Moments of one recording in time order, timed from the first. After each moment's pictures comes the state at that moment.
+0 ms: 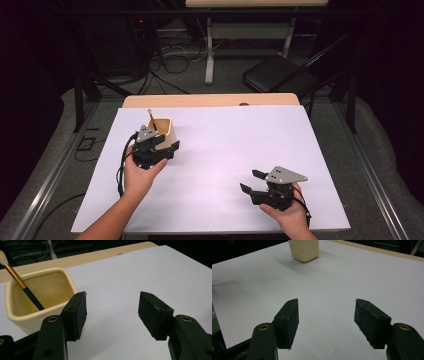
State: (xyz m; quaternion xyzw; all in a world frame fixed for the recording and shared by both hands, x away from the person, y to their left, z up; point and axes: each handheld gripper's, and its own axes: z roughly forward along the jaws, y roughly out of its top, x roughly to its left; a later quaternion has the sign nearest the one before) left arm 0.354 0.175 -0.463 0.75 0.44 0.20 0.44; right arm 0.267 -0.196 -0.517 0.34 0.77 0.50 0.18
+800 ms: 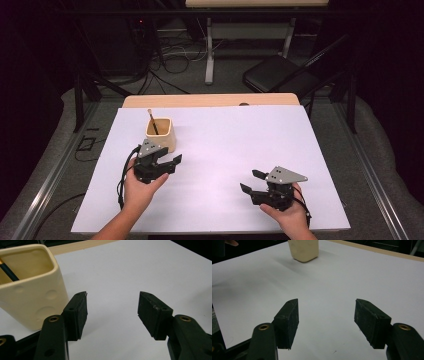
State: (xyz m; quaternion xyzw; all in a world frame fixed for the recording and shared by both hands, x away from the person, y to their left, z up) left arm 0.325 0.174 -0.484 0.76 0.43 0.18 0.44; right arm 0.267 -0.196 -0.517 0.34 0.77 0.50 0.18
